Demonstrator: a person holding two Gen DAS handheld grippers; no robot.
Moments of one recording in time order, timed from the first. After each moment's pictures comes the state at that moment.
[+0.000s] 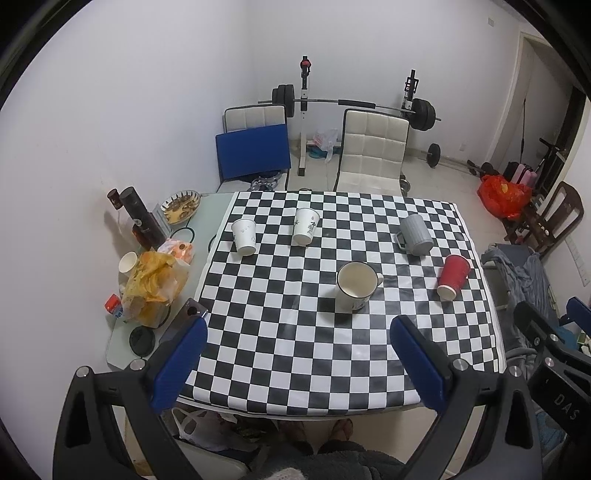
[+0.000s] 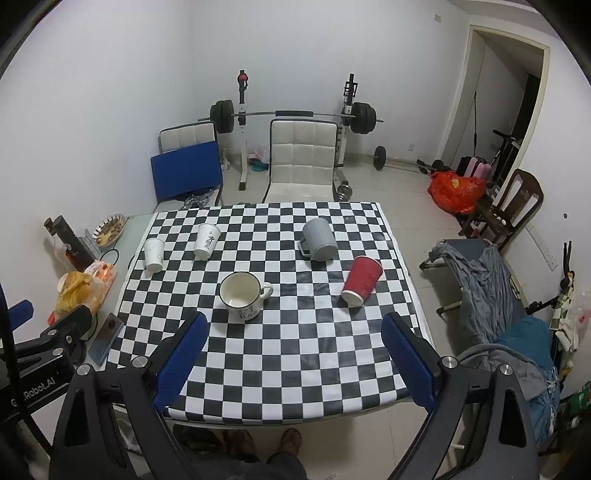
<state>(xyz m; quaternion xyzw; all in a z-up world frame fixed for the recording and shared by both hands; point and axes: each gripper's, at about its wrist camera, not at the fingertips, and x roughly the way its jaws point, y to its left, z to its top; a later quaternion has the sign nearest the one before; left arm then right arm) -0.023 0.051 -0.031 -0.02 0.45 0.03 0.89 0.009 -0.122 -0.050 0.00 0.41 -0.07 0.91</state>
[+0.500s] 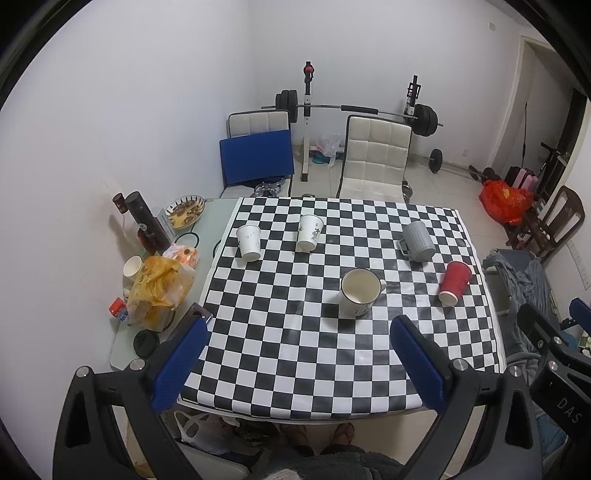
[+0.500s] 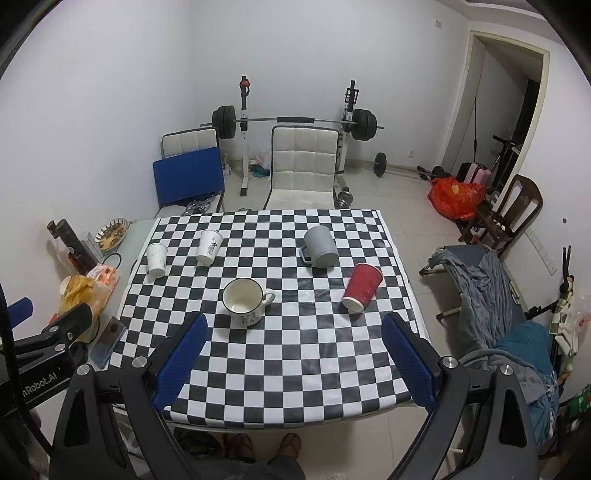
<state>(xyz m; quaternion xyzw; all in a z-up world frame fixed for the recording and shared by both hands) -0.023 0.057 -0.020 -0.02 0.44 0.04 0.90 0.007 -0.119 -0.043 -0.01 0.40 -0.07 0.91</state>
